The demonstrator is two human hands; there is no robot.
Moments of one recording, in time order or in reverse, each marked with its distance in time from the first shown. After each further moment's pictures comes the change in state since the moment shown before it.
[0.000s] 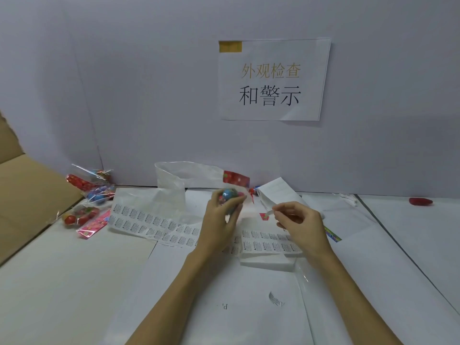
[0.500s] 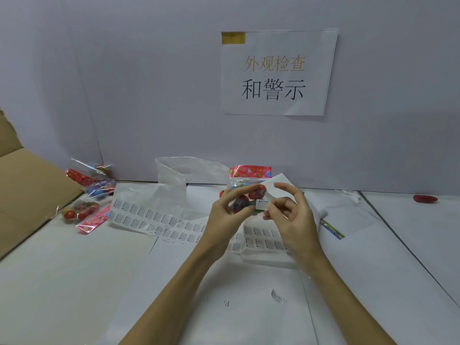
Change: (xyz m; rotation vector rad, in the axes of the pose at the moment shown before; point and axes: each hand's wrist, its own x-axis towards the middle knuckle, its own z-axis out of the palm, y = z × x) left_hand -0.004 0.032 -0.007 -0.706 -0.138 -0.203; right_hand -0.016 -0.012 0.027 0.218 -0.049 -0.175
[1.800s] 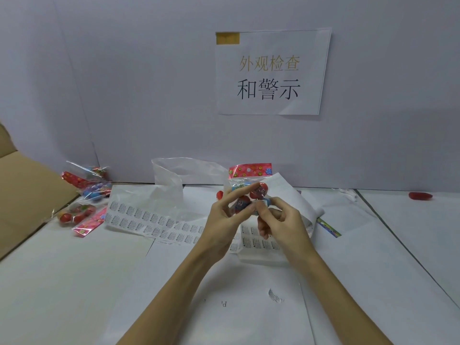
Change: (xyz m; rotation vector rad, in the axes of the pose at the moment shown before) left_hand -0.003 0.008 0.007 -0.111 -0.073 -0.026; right_hand 0.001 0.007 0.005 -0.006 -0.115 0.192
